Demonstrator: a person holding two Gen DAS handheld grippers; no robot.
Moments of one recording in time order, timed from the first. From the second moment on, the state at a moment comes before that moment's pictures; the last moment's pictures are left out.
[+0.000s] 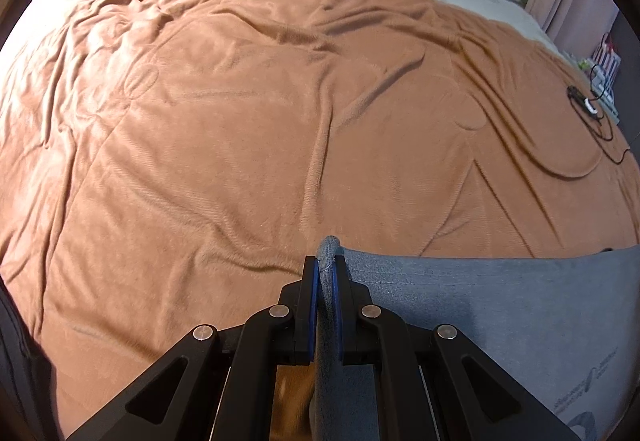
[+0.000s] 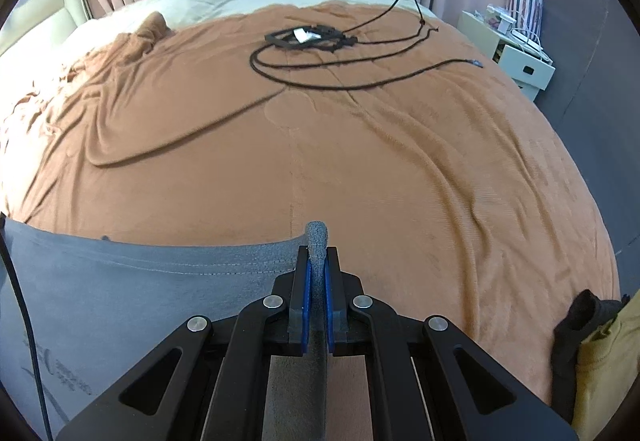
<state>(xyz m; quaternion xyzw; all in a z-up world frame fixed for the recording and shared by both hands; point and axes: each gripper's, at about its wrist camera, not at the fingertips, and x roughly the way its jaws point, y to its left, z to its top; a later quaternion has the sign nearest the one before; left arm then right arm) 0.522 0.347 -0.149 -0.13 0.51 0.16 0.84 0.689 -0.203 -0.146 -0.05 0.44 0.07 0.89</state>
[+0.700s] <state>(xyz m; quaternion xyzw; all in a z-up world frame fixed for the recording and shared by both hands) 0.479 0.339 -0.126 -0.14 0.51 0.14 0.84 0.662 -0.220 -0.139 -0.01 0.46 0.08 0.89</state>
